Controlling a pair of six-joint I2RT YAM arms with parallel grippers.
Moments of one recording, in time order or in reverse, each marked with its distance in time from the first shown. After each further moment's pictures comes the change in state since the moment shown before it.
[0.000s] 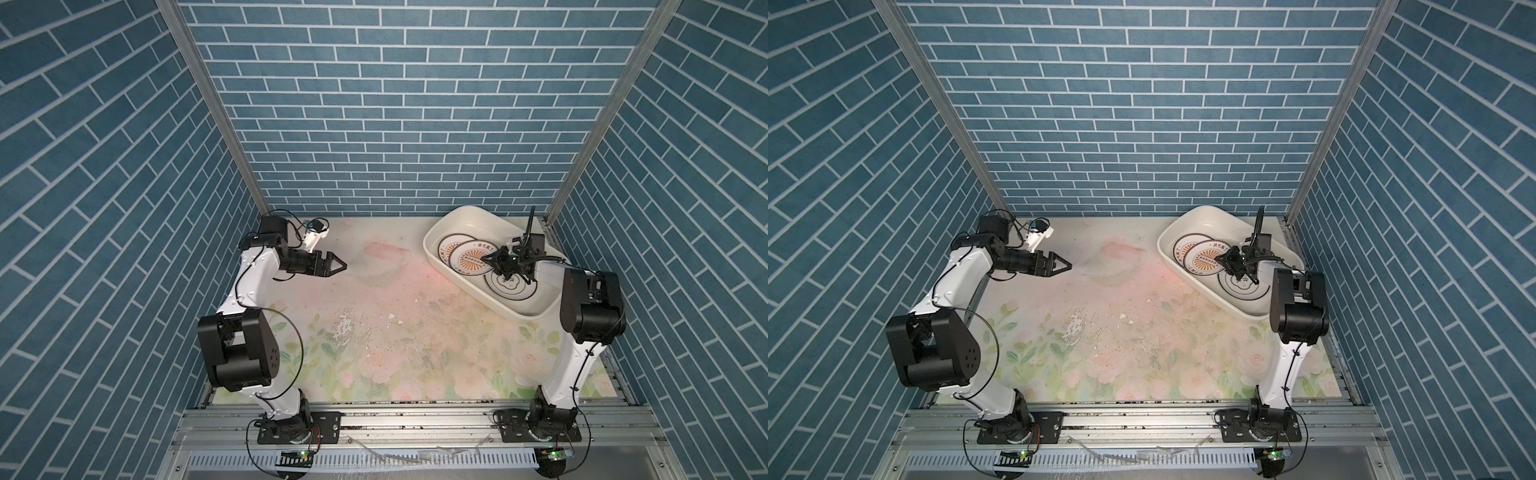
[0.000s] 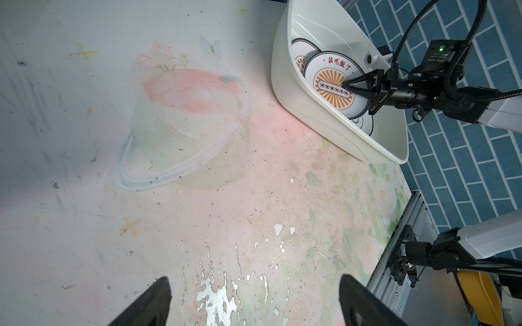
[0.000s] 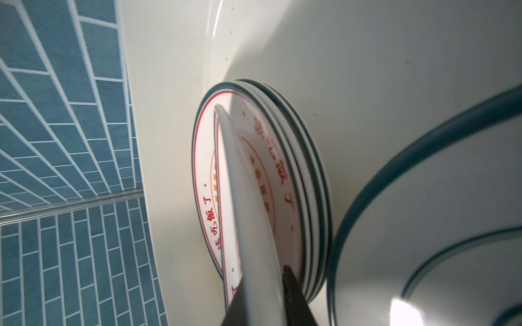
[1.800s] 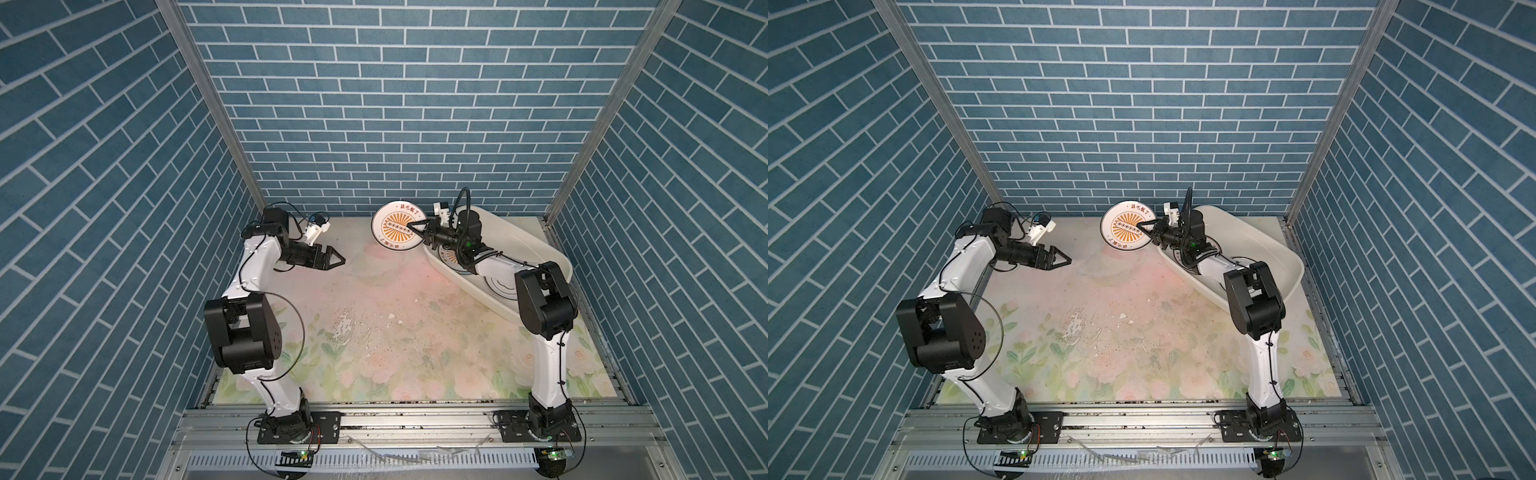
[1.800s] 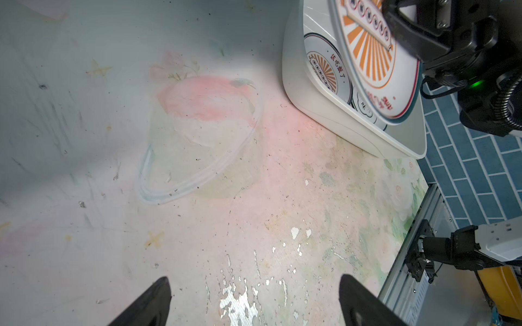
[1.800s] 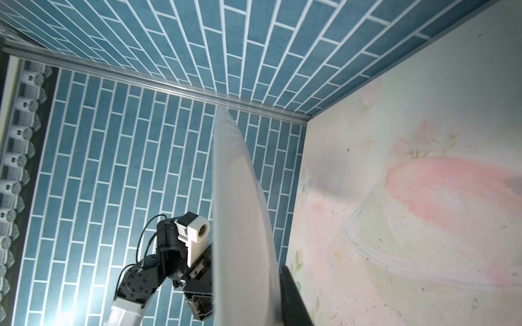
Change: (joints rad) left arm 0.000 0.100 0.125 -0.060 -0.034 0.071; right arm 0.443 0.102 0.238 0.653 -0.107 0.498
